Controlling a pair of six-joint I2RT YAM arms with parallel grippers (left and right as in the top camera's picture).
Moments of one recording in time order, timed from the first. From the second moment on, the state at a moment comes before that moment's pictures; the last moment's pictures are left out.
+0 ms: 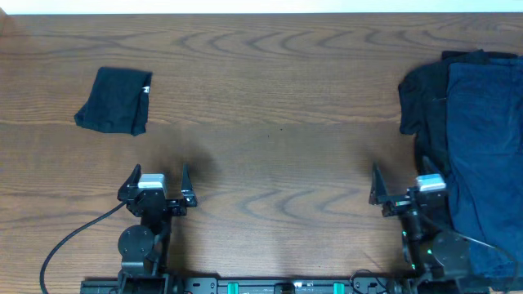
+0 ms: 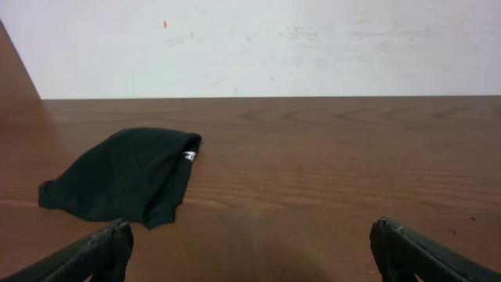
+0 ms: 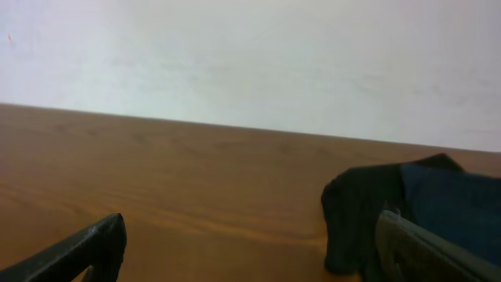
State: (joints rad) left arm -0.04 0.03 0.02 -0.11 -0.04 -0.01; right arm 0.10 0.02 0.11 -0.10 -0.04 -0.01
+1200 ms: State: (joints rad) left arm -0.04 0.03 0.02 -0.12 -0.04 -0.01; right arm -0.03 1.38 1.72 -1.02 0.31 0.03
